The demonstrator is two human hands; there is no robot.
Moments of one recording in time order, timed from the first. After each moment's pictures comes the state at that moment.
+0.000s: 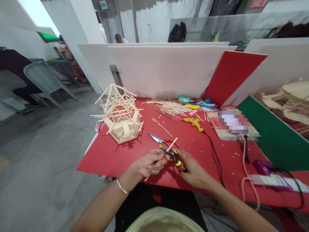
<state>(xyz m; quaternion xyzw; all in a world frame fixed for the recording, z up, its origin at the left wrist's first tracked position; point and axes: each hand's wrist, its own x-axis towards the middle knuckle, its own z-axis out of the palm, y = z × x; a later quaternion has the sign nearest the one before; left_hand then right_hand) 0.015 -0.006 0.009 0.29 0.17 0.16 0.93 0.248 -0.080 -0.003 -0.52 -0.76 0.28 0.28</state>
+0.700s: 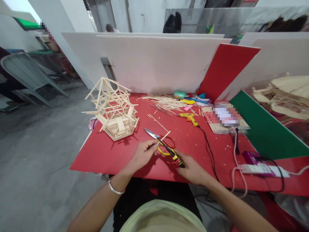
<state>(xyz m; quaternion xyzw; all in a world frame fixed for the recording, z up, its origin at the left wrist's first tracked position) 0.019 -0.009 0.012 0.63 0.39 0.34 0.57 0.244 -0.095 0.009 -0.57 -0.67 0.41 0.27</state>
